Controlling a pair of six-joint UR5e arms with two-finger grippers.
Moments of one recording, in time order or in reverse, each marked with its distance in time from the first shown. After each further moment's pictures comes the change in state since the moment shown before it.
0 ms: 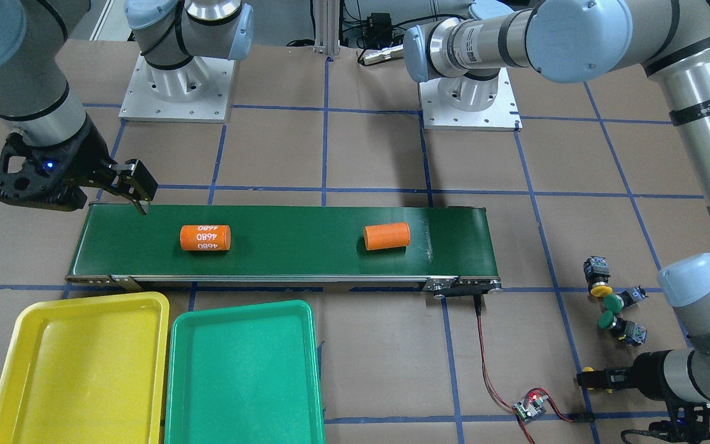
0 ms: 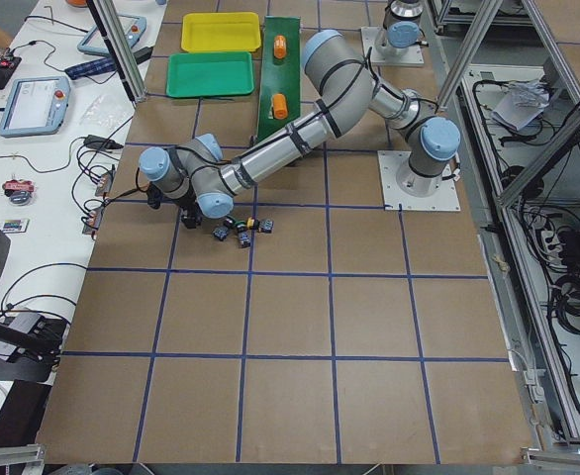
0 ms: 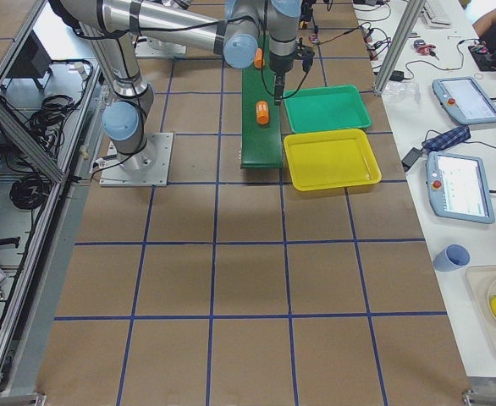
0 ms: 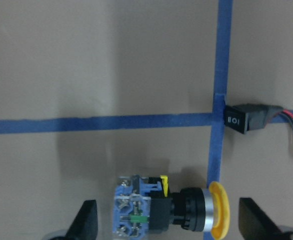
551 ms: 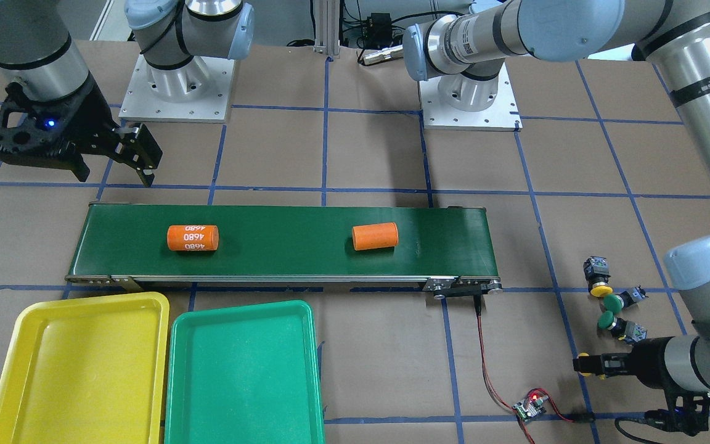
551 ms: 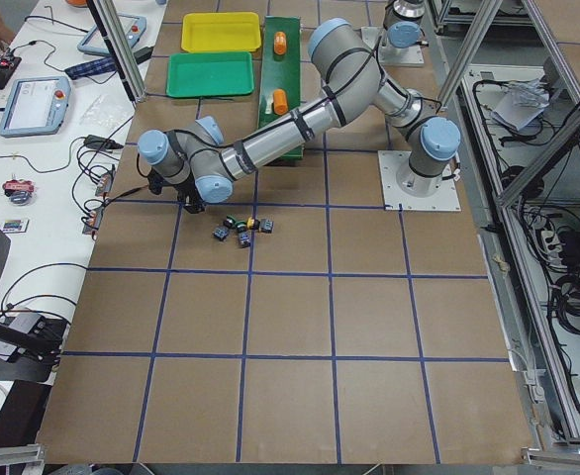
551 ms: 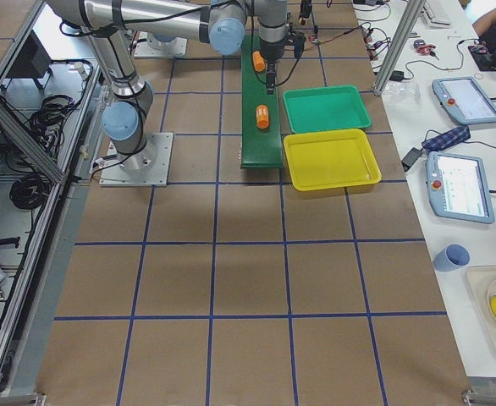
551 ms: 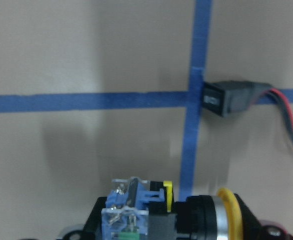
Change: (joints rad) left arm -0.037 0.107 -0.017 -0.151 -0.002 0.005; right arm 0.010 -0.080 0.001 0.029 0.020 -0.001
